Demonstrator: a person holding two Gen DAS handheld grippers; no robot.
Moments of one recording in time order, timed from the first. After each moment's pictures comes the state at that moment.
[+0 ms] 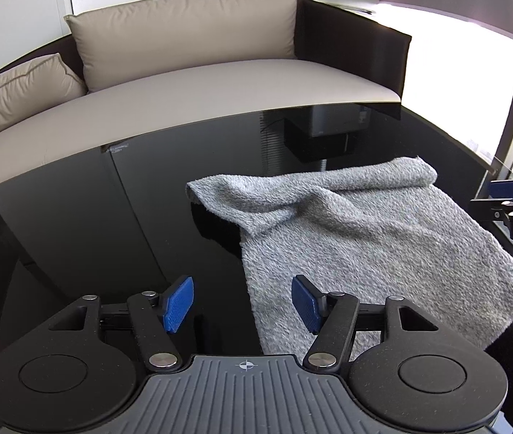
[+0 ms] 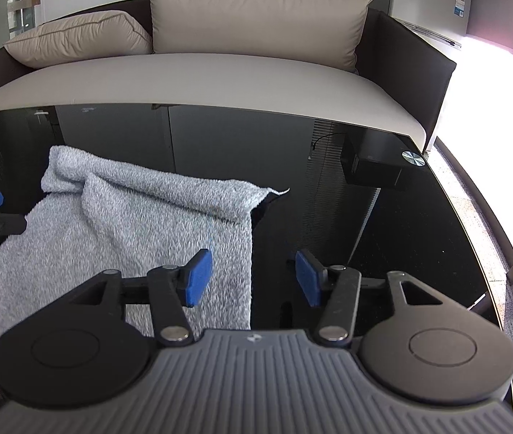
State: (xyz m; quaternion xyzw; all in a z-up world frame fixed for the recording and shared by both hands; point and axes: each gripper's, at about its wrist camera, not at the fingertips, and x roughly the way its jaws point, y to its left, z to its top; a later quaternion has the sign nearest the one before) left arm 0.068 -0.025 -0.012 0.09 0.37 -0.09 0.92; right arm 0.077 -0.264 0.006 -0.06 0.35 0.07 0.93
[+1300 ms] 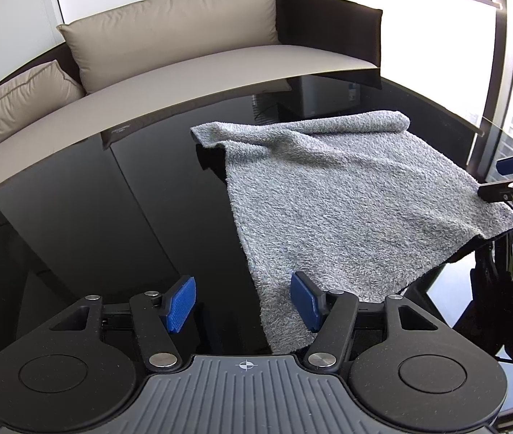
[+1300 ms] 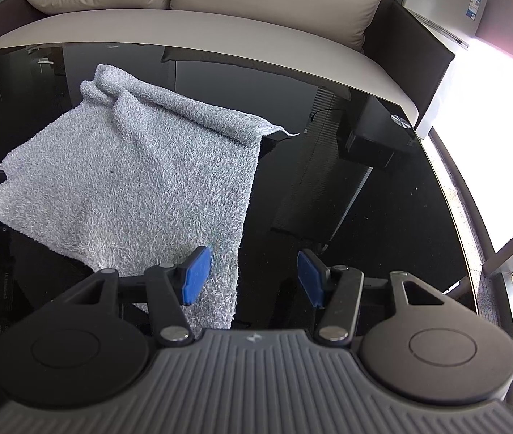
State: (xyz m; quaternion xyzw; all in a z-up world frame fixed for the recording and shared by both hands) left arm 0.002 -0.026 -0.020 0.13 0.38 -0.09 0.91; right arm 0.018 -0.263 0.002 -0.10 0.40 0.07 0.91
